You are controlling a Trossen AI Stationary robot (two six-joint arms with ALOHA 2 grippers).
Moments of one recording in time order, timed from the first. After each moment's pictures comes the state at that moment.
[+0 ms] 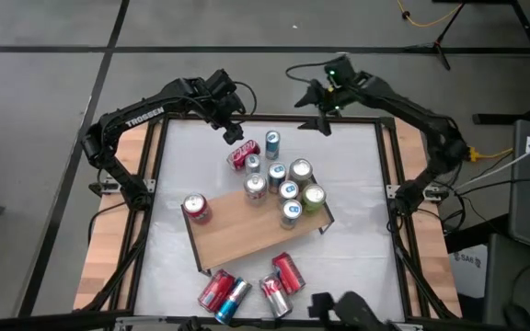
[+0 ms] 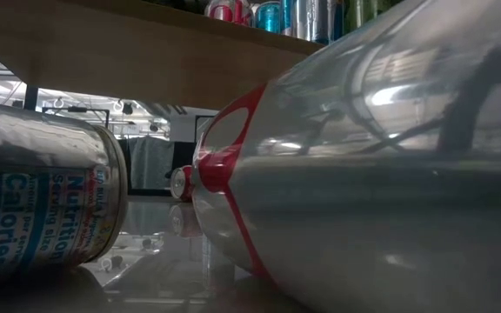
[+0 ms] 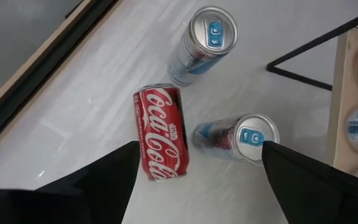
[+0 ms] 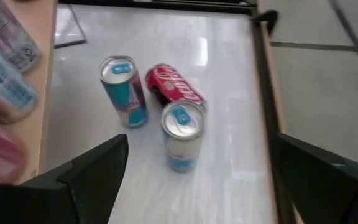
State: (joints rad) left arm 0.61 1.60 1.56 -1.03 0.20 -0.13; right arm -0.77 1.64 1.47 -0.65 -0.70 -0.65
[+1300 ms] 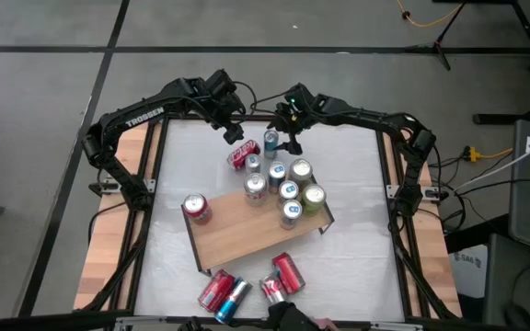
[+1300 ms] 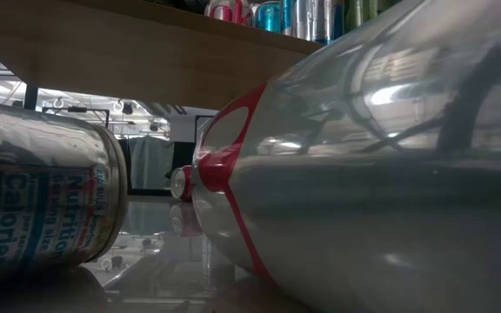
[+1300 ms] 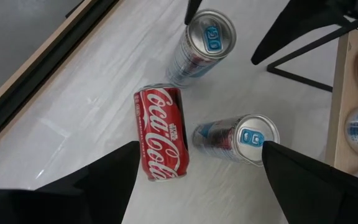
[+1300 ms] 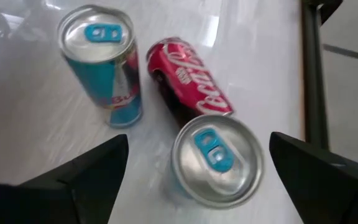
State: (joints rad) left arm 0.61 1.60 1.56 -1.03 0.20 -0.13; right arm -0.56 1.89 1.47 -0.42 -0.51 -0.70
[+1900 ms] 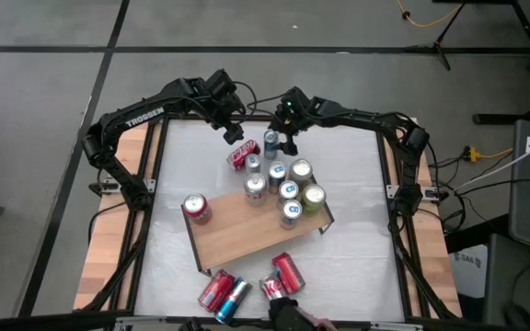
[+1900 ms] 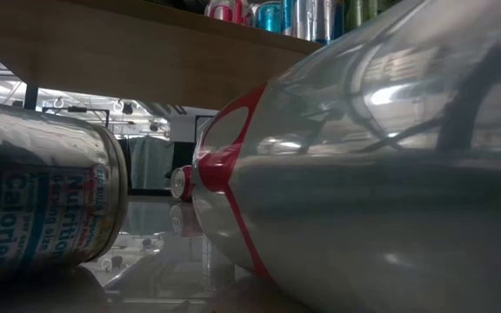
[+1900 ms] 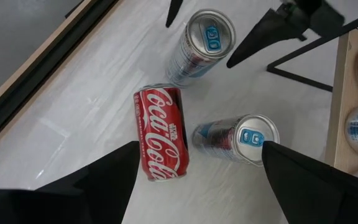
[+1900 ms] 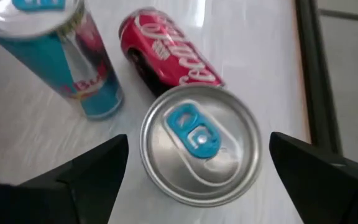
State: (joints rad) left arm 0.61 1.60 1.56 -1.03 0.20 -0.13; right arm -0.56 1.94 1.47 -0.39 -0.43 -0.60
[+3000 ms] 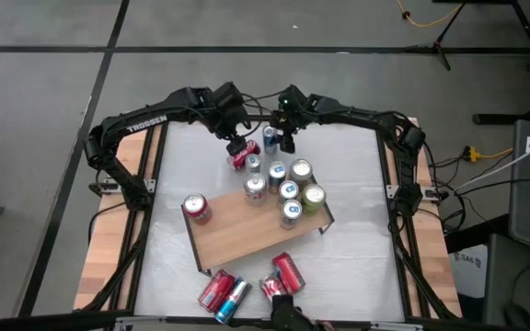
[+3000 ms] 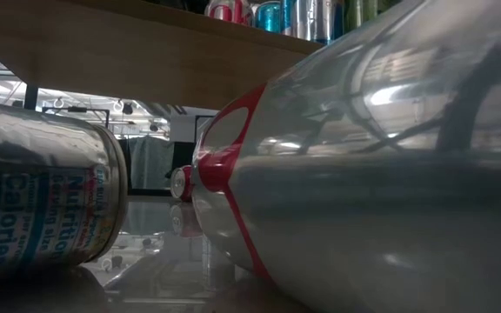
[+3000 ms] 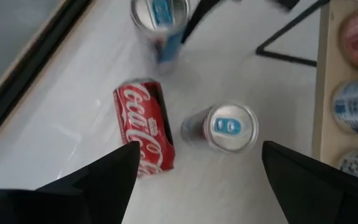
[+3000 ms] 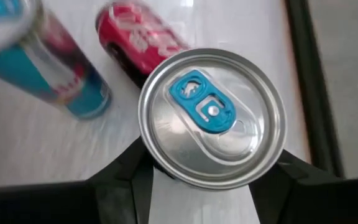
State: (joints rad) left arm 0.49 1.60 1.56 -1.04 0.12 -0.13; right arm -0.56 1.97 1.56 -0.51 -0.37 -0.50
